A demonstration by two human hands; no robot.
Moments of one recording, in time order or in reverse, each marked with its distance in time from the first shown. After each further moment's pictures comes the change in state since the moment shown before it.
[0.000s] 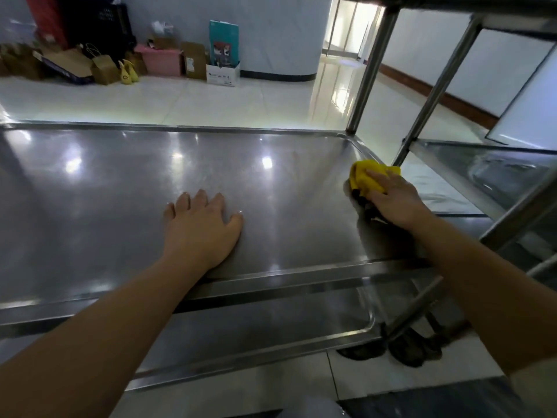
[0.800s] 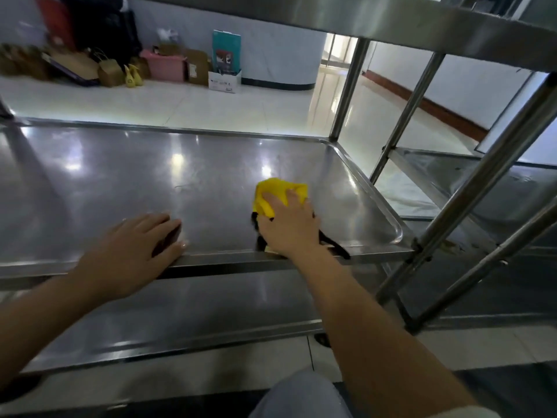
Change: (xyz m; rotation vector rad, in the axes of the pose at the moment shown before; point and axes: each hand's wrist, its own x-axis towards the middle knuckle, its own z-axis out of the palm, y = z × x) left_hand -0.087 -0.062 -0.032 -0.054 0.006 0.260; right_hand -0.109 -0.141 0.031 0.064 -0.039 -0.102
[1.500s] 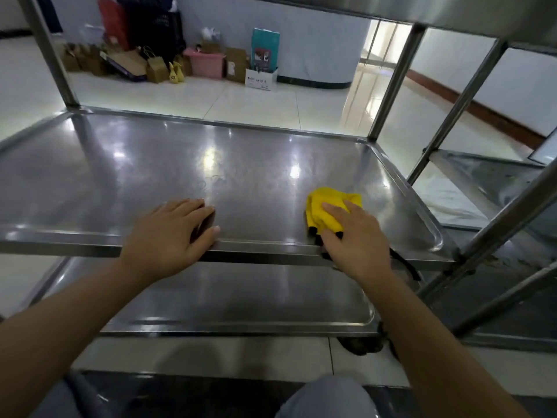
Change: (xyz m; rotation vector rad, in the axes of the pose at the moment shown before) left_hand -0.018 0.005 -0.005 0.106 0.128 -0.010; right_hand -0.042 0.042 -0.020 0.033 0.183 -0.124
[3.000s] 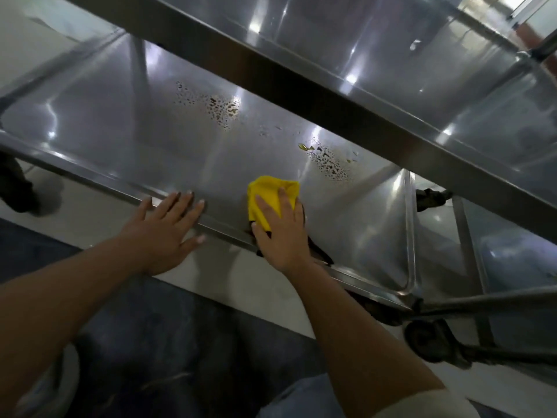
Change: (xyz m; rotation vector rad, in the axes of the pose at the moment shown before) left_hand -0.114 -0.045 0.244 0.028 -0.693 -0.299; right_hand -0.055 -0.015 0.303 0.005 -0.511 -0.291
